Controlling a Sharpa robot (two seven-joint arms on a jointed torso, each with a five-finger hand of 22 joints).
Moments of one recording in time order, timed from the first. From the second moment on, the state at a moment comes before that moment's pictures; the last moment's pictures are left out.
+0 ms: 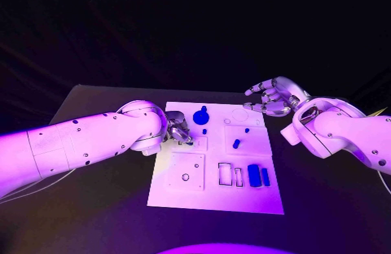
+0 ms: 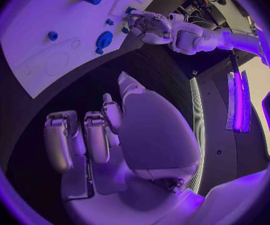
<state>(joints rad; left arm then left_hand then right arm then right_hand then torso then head) 1.29 -0.64 -0.10 1.44 -1.08 0.06 -0.52 1.08 -0.20 0.79 0.18 0.22 0.84 0.06 0.80 0.76 1.26 -0.02 1.18 0.98 1.47 -0.06 1.55 1.31 0.06 1.38 0.06 1.48 1.31 1.35 -0.96 -0.15 1.66 -0.89 -0.55 -0.07 1.47 -0.15 0.17 0.29 0.16 0.84 0.18 0.14 0.37 1.33 0.09 1.27 1.30 1.47 0.02 1.56 1.31 0.01 1.47 0.12 1.54 1.31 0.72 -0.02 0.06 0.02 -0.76</state>
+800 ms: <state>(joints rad) 1.29 -0.63 -0.10 1.43 -1.06 0.06 -0.52 1.02 -0.20 0.82 0.13 0.21 0.86 0.05 0.79 0.76 1.28 -0.02 1.18 0.99 1.47 -0.07 1.55 1.31 0.06 1.39 0.05 1.48 1.31 1.35 -0.96 -0.15 1.66 -0.89 -0.55 -0.06 1.47 -0.15 0.17 0.29 0.16 0.84 0.18 0.14 0.37 1.33 0.09 1.27 1.30 1.47 0.02 1.56 1.31 0.01 1.47 0.12 1.54 1.31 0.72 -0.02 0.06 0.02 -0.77</state>
